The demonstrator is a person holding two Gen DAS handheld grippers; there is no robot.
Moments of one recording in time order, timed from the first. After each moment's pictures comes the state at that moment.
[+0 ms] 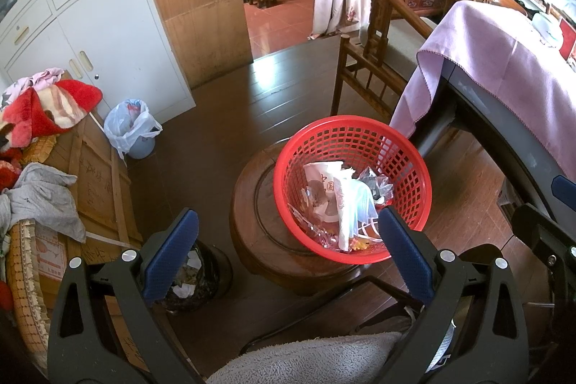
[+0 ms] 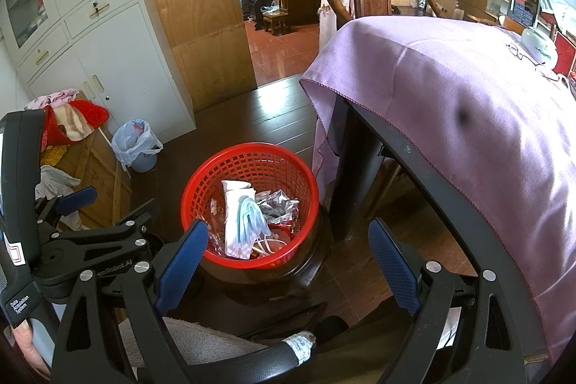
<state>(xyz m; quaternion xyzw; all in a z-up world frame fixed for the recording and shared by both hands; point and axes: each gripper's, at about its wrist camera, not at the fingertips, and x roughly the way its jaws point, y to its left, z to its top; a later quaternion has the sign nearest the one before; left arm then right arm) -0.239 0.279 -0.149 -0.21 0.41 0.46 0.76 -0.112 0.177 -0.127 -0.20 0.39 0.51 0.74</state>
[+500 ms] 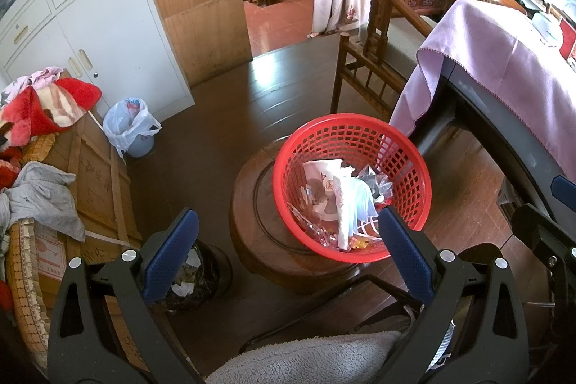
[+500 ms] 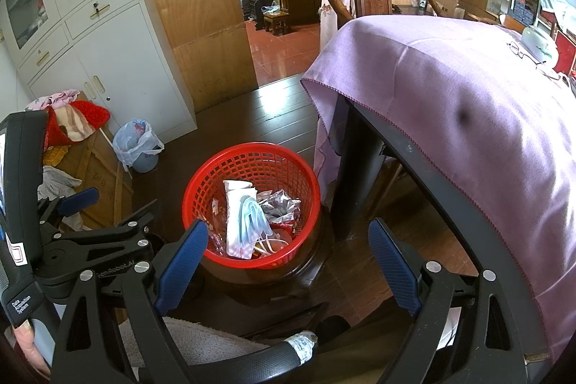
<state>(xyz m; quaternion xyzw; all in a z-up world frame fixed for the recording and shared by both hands) -0.240 0.279 -0.148 -0.21 0.41 0.46 0.76 -0.113 0.177 -0.128 -0.20 0.39 0.51 0.74</state>
